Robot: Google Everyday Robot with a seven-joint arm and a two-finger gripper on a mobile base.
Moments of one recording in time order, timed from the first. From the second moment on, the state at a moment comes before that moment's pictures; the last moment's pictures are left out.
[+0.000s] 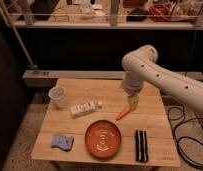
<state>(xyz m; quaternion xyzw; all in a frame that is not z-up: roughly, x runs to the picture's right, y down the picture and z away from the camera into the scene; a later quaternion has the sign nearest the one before) 0.162 0.044 0.717 -0.29 -0.05 -0.10 0.95</state>
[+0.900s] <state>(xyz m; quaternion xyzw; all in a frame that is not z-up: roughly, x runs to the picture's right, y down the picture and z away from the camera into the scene) 0.273 0.036 0.746 -0.31 -0.02 0.00 0.95</state>
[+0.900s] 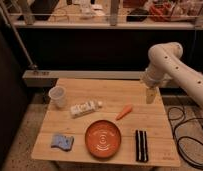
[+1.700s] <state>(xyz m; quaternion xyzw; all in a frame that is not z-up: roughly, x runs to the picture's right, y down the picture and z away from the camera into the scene) 0.257 0.160 0.637 -0.34 -0.04 -0.01 0.94</state>
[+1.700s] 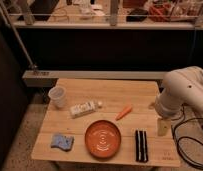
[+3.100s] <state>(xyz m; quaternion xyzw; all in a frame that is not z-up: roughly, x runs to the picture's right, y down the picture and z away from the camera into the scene) 0.039 0.059 0.763 -0.30 -0.10 -0.17 0.93</state>
